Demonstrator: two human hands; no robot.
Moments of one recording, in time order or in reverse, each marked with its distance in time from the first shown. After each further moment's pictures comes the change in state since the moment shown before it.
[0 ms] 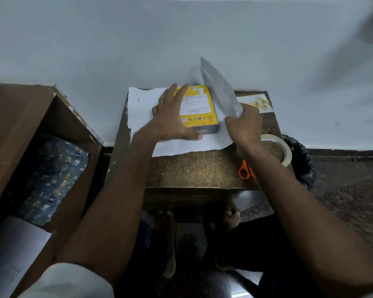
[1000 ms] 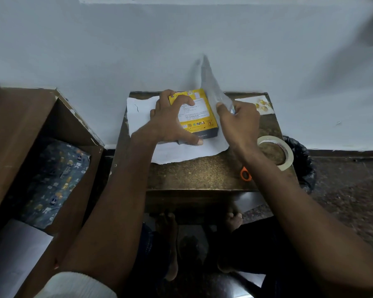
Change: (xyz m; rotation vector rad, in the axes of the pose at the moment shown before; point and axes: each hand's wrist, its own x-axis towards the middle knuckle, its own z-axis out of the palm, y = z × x) left_hand -0.006 -0.008 -0.007 -0.069 0.004 0.031; right_hand -0.016 -0.025 0.003 0.038 0.049 -0.168
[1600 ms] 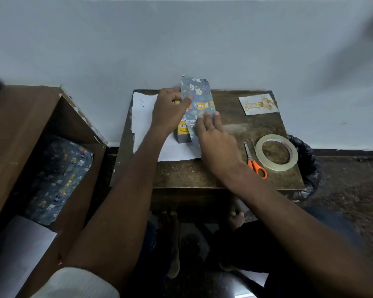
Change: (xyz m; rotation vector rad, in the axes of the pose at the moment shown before) left_hand 0.018 0.007 0.010 -0.400 0.342 -0.177; right_hand -0.049 -0.006 0.026 -1.009 -0.498 -0.436
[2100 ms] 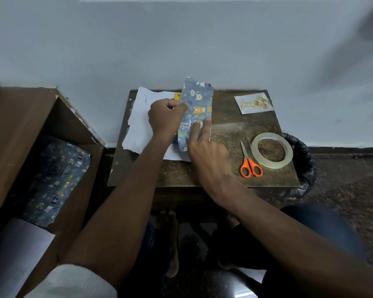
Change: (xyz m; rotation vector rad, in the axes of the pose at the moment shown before) left_hand -0.013 -0.001 0.014 -0.144 0.196 -0.206; right_hand -0.017 -0.031 0.012 -0.269 0.087 0.094
